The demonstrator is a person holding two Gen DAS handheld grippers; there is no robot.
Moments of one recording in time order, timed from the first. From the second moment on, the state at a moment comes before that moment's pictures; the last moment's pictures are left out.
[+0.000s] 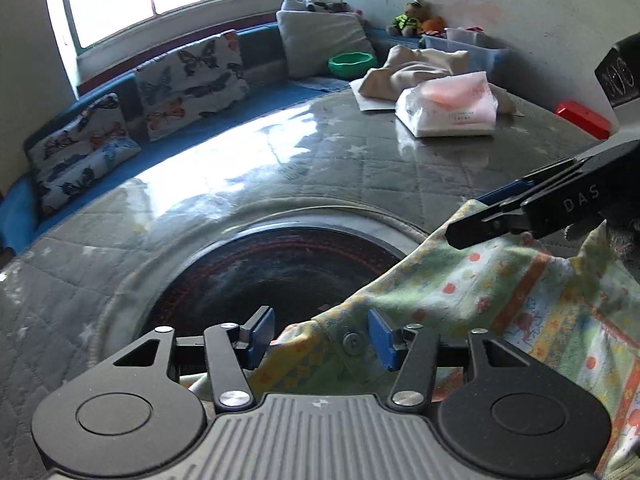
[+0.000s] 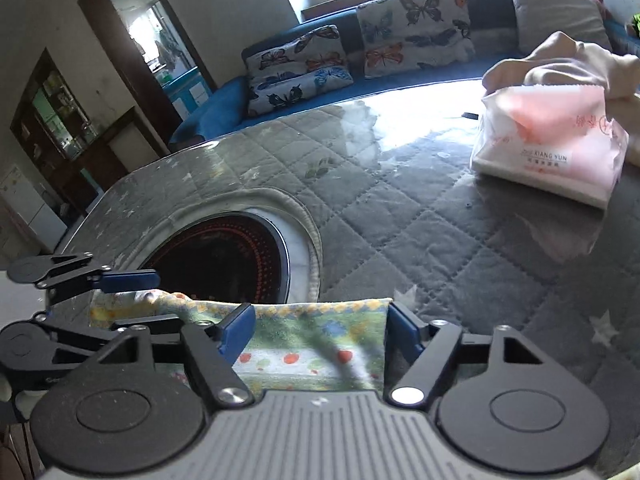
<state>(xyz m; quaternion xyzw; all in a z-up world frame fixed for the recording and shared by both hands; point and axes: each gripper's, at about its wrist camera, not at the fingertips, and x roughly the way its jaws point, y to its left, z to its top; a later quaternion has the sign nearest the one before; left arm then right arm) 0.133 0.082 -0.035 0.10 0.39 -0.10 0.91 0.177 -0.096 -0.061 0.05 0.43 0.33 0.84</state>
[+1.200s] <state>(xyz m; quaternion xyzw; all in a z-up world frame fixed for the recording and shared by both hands) -0.053 0.126 0.010 0.06 0.29 -0.14 0.94 0.059 -0.141 0.005 -0.01 0.36 0.46 0.81</state>
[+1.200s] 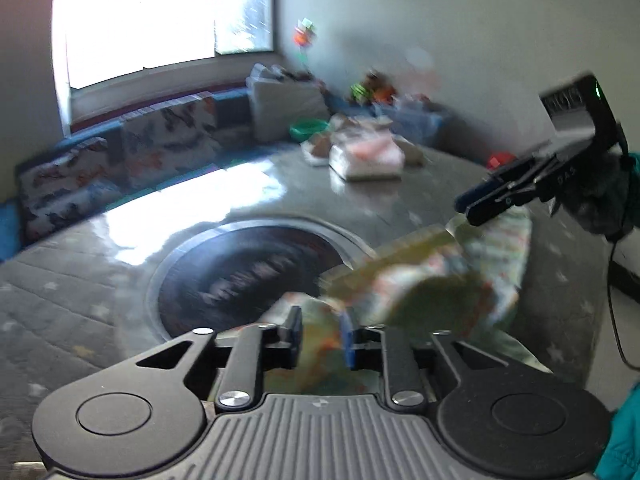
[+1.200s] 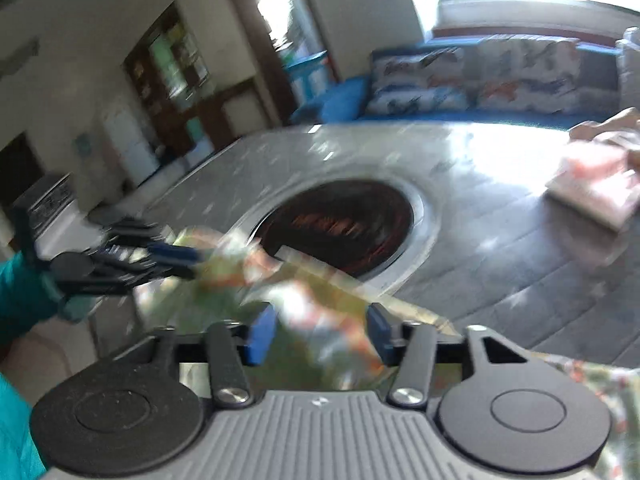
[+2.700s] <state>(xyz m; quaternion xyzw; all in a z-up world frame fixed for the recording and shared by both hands) 0.075 0.198 0.001 0.01 0.37 -0.01 0.93 0.142 -0.059 -0.001 -0.16 0.30 0.33 0.88</state>
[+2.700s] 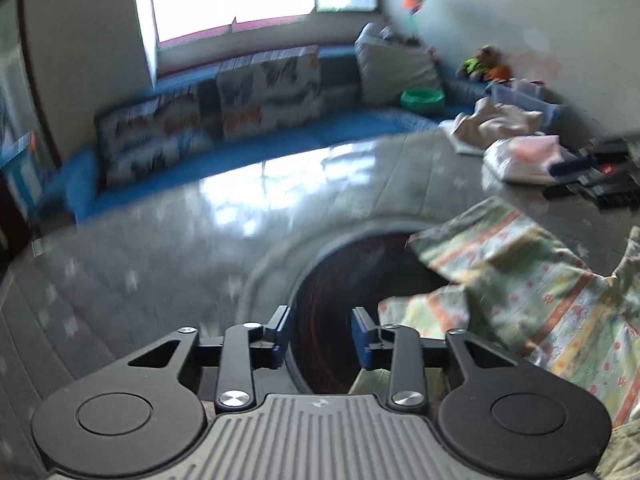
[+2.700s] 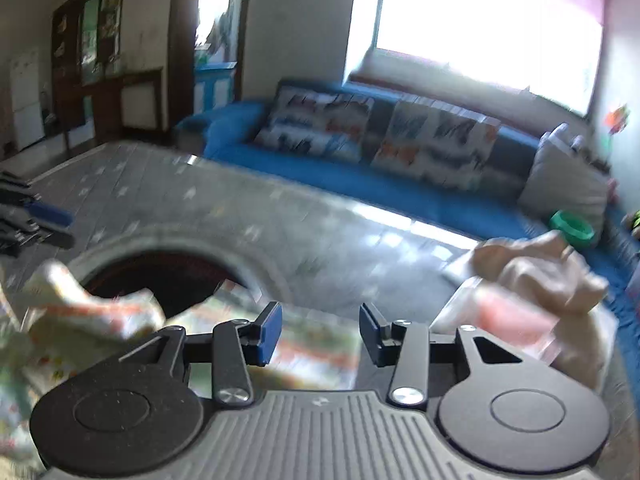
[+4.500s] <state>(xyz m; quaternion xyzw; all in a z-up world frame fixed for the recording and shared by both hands) 0.120 0.178 -0.021 0.13 0.36 0.02 0.92 0.171 -0.029 -0.051 -0.12 0.36 0.33 0.86</state>
